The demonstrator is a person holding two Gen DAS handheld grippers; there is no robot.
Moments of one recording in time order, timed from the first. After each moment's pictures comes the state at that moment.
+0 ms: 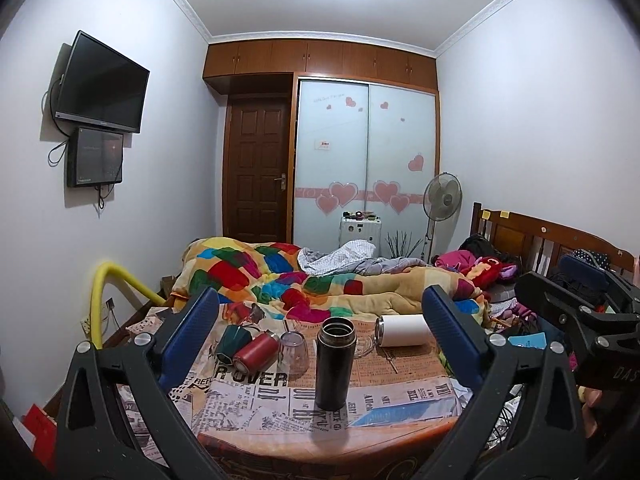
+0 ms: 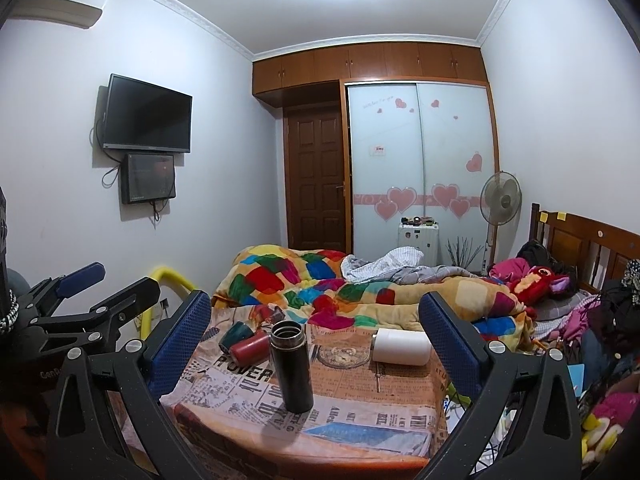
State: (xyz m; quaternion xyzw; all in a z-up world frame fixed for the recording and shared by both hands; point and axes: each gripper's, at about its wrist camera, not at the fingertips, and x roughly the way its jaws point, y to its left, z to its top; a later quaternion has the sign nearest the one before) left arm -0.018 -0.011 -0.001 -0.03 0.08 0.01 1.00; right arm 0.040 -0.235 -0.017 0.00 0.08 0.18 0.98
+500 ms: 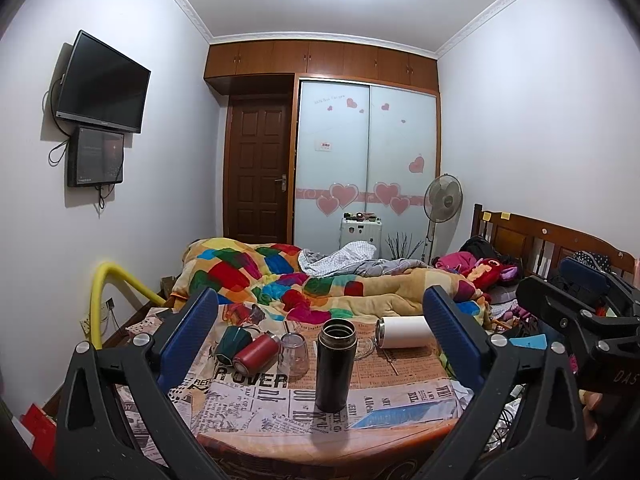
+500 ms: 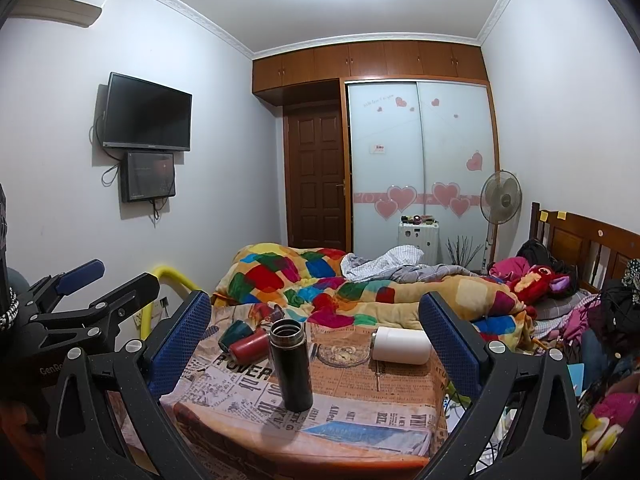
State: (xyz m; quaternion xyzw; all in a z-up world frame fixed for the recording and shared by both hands) left arm -0.016 -0.010 -0.001 -0.03 0.08 0.01 1.00; right arm 0.041 -0.234 -0.017 0.00 0.08 0.18 0.98
